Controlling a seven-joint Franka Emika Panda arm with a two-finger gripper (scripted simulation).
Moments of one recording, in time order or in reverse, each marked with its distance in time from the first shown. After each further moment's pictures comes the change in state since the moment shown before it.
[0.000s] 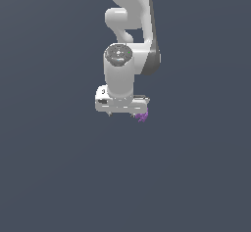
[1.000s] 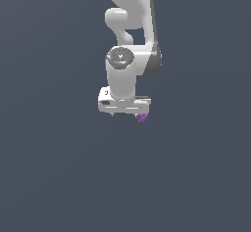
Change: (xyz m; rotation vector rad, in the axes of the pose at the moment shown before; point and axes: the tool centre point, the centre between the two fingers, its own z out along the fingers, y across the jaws) arm -0.006 -0.010 0.011 0.022 -0.015 0.004
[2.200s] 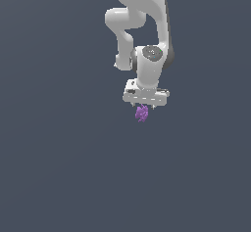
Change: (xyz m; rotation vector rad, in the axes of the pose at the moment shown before) arm -0.081 -0.087 0.046 -0.017 0.067 0.084
